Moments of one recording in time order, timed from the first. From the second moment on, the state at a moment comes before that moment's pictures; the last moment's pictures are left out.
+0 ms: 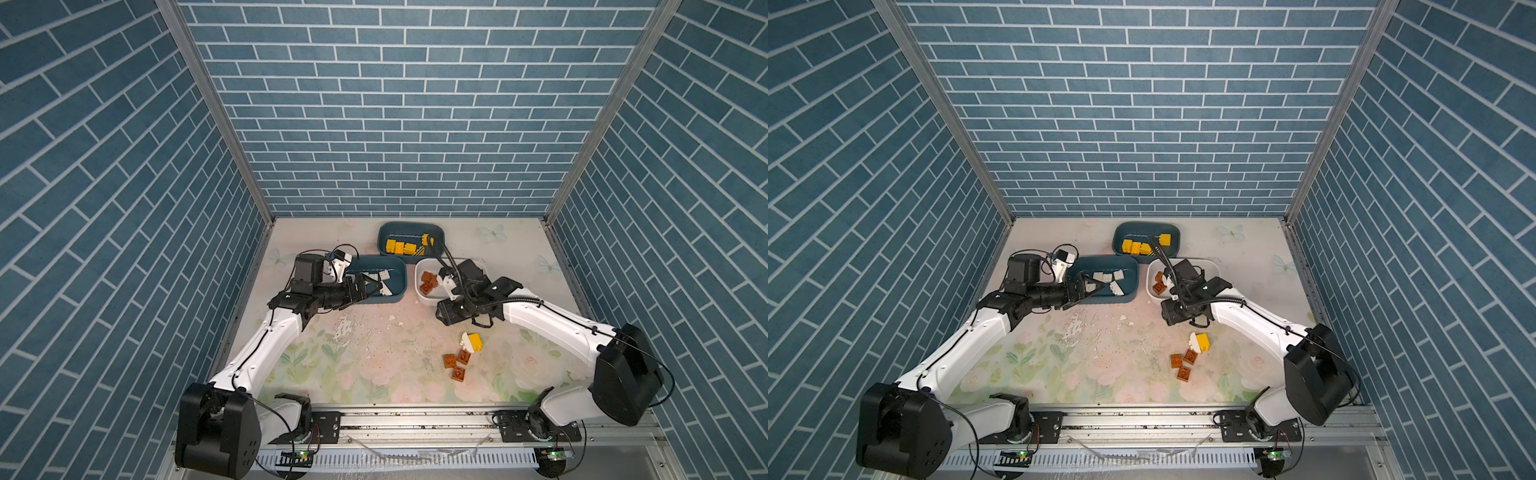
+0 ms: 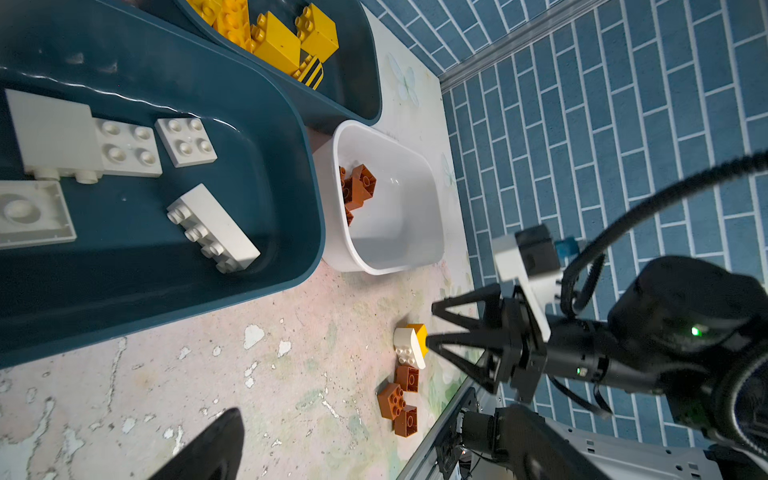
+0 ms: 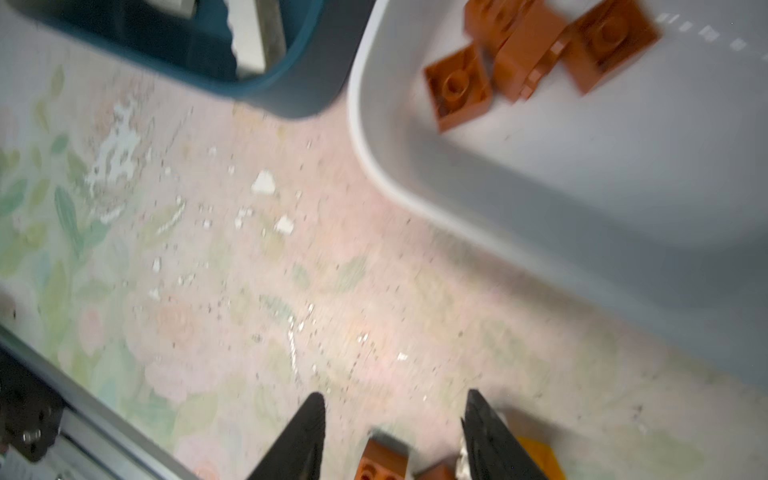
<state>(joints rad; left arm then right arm) -0.19 1.19 0.81 -0.33 0.78 -0.57 0.77 1.44 1.03 -0.72 -0.10 0.30</state>
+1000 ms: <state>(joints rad) -0.19 1.20 0.80 -0.34 0.79 -0.54 1.00 1.57 0.89 -0.72 0.04 0.58</state>
